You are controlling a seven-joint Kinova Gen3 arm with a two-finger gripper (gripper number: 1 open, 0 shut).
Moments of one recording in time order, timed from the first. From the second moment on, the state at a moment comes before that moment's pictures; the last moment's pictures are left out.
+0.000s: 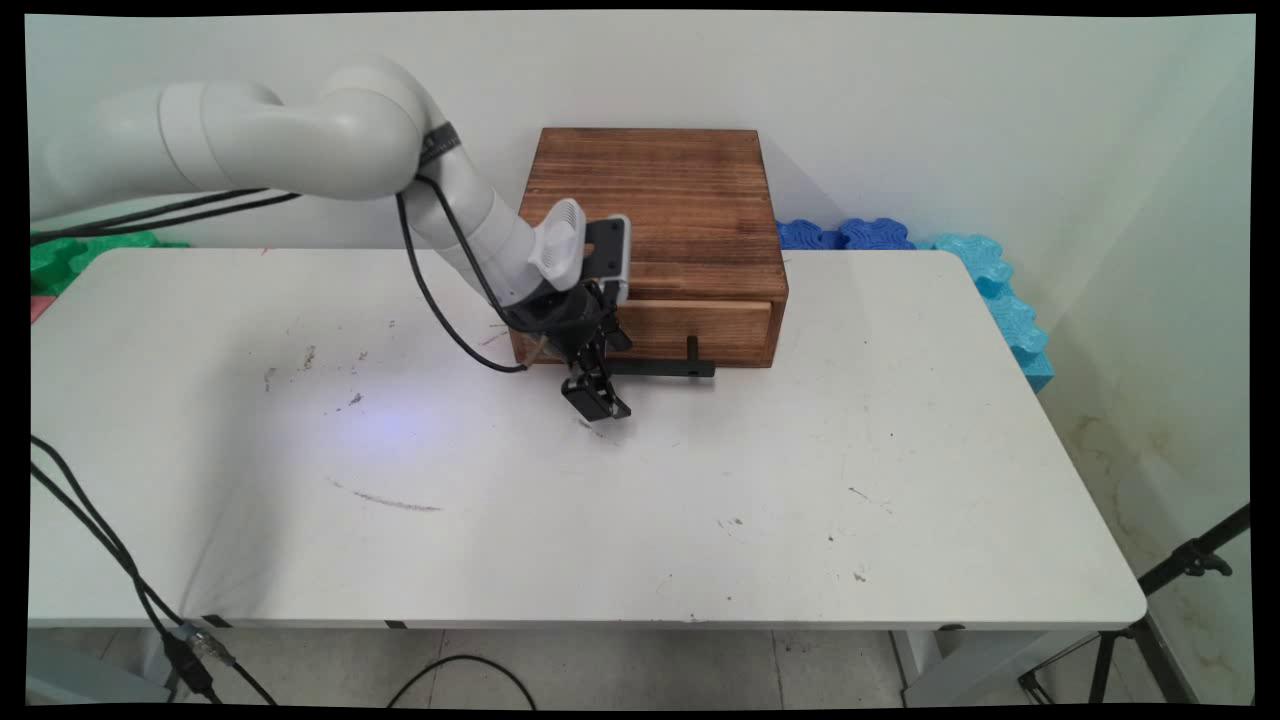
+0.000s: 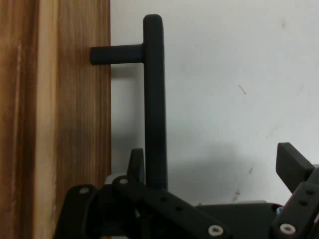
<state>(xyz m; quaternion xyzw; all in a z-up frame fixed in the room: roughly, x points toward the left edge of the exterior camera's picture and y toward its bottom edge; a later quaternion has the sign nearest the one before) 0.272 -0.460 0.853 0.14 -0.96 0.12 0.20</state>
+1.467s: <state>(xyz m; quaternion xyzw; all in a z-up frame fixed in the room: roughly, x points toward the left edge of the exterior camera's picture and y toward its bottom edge) 0.248 -0.459 0.815 0.14 -0.97 0.11 0.16</state>
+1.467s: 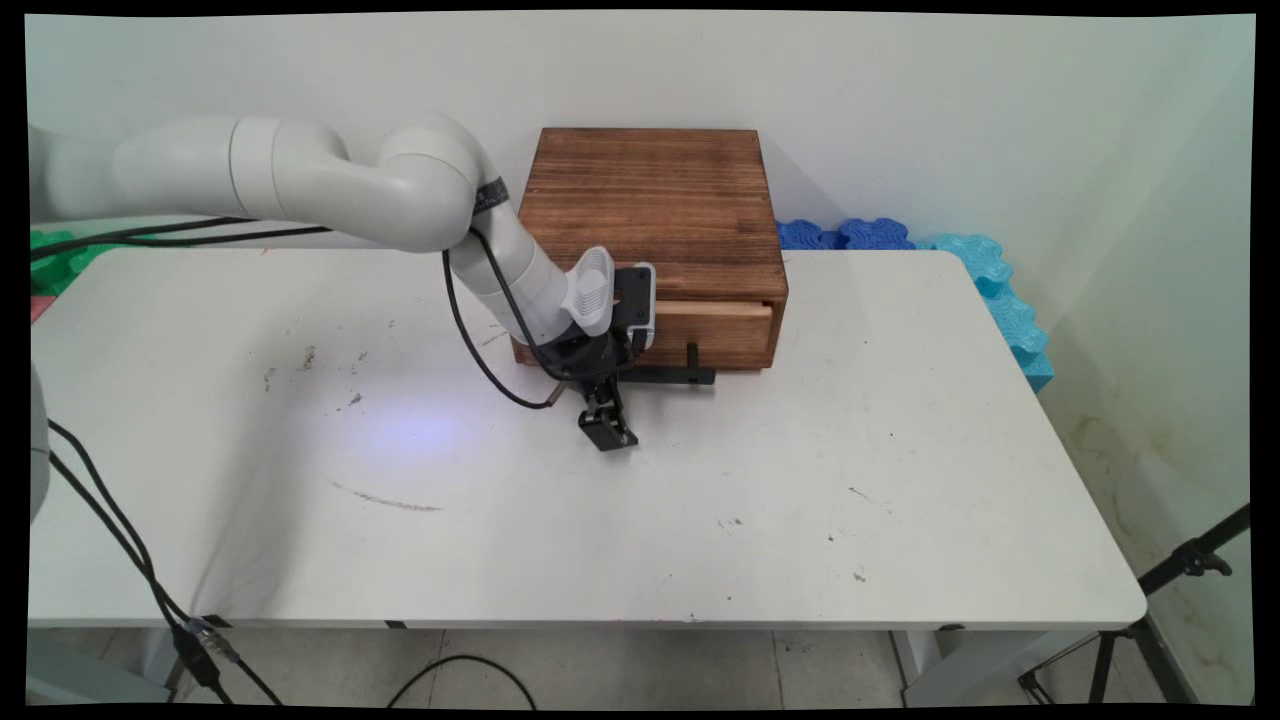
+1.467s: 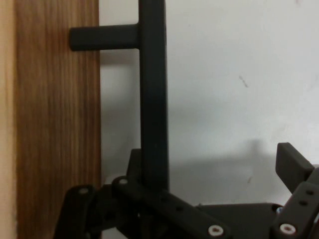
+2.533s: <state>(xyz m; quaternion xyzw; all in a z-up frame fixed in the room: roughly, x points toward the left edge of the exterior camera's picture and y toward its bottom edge) 0.238 -0.397 0.830 0.15 -0.97 0.08 0.17</state>
